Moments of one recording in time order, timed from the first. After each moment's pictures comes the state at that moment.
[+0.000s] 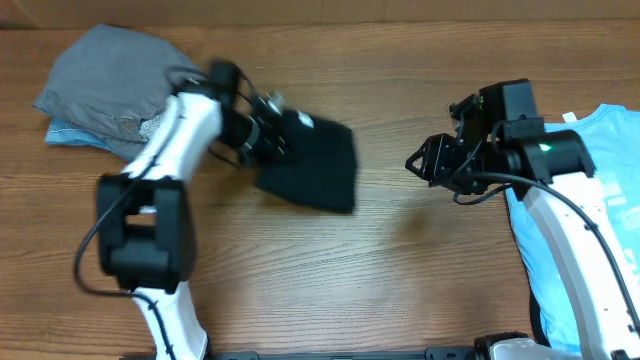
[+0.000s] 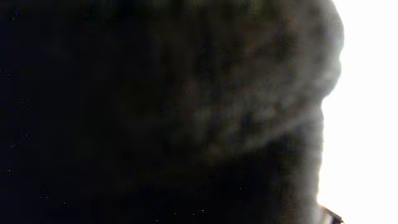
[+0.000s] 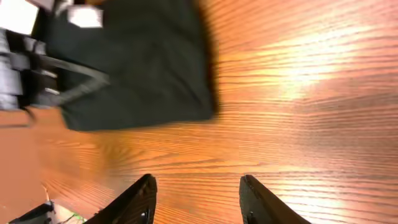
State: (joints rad) left arm -0.09 2.04 1.63 -1.08 0.79 -0.07; right arm 0.15 1.41 1.32 -1.07 -0.46 0.43
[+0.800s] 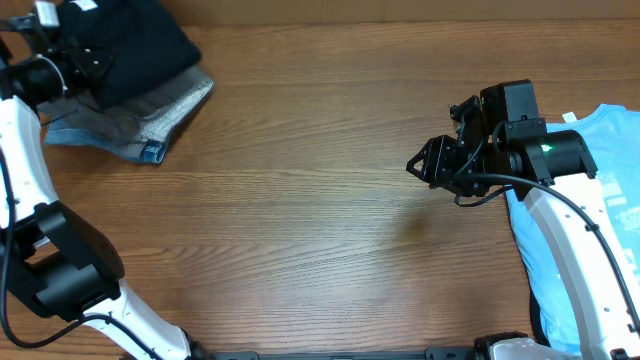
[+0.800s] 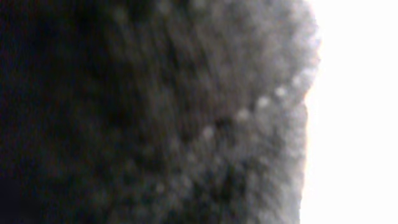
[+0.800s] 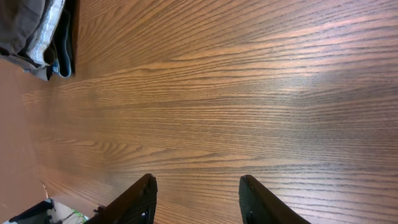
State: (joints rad) left arm 0.51 2.02 1.89 -0.65 0.92 -0.24; right arm 0.15 1.41 1.32 -1.09 -0.46 0.43
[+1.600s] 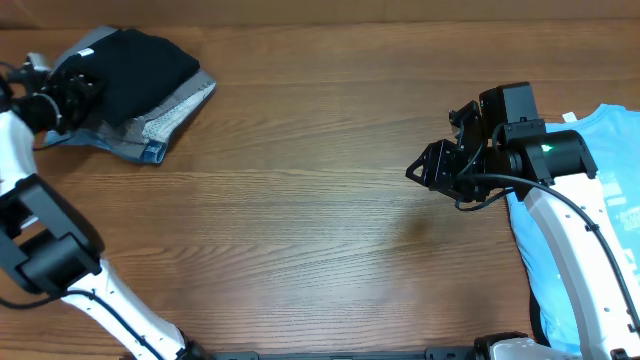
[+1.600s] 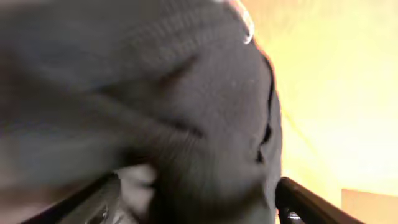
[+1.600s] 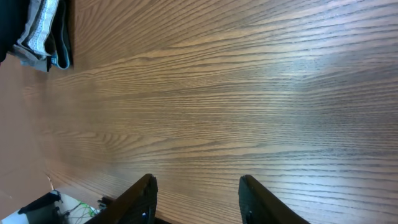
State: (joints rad) left arm 0.63 2.24 1.90 -0.65 0.80 -0.30; right arm 0.15 1.41 1.32 -1.13 -0.48 0.43
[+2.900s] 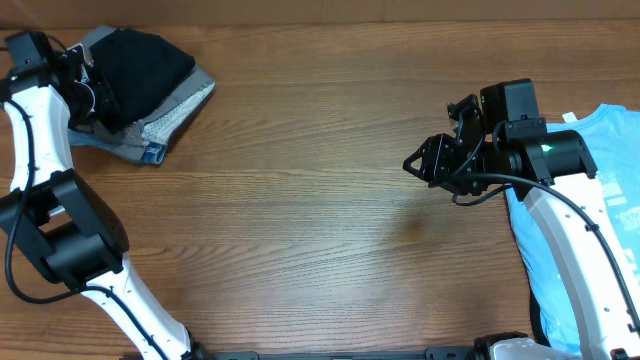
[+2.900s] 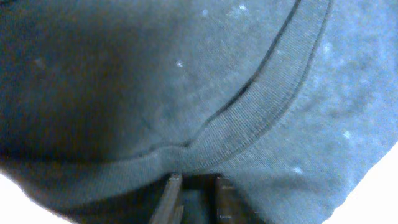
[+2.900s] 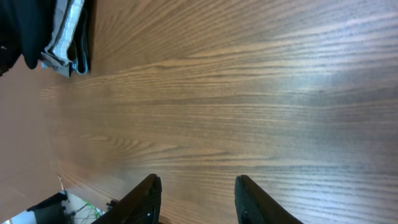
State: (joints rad) left arm 0.44 2.19 1.94 -0.85 0.27 -0.02; right arm 0.15 1.41 1.32 -1.06 -0.51 0.44
